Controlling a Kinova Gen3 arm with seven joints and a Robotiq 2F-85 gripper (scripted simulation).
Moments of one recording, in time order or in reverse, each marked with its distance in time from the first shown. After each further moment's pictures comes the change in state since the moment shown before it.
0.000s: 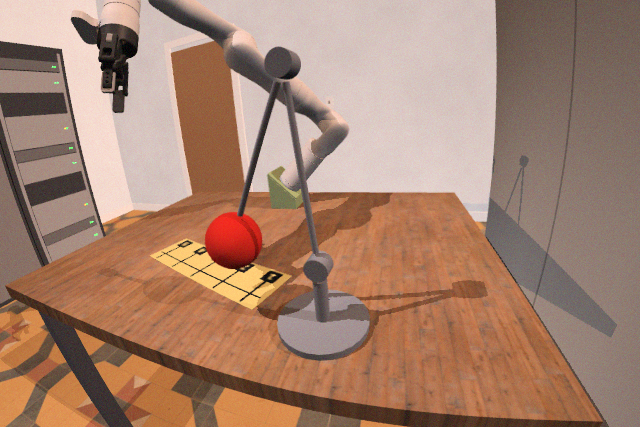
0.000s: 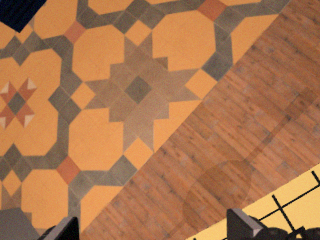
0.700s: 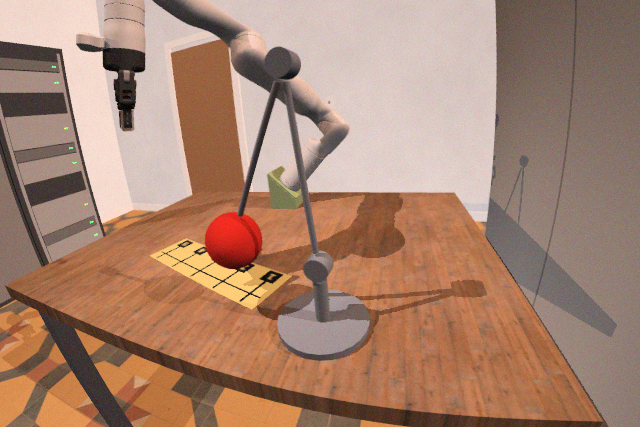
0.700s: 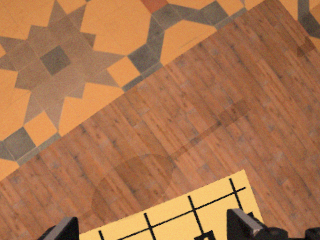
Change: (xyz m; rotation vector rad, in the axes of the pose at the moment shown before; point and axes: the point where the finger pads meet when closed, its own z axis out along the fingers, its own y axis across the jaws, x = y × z) arm -0.021 0.025 0.044 -0.366 -0.054 -0.210
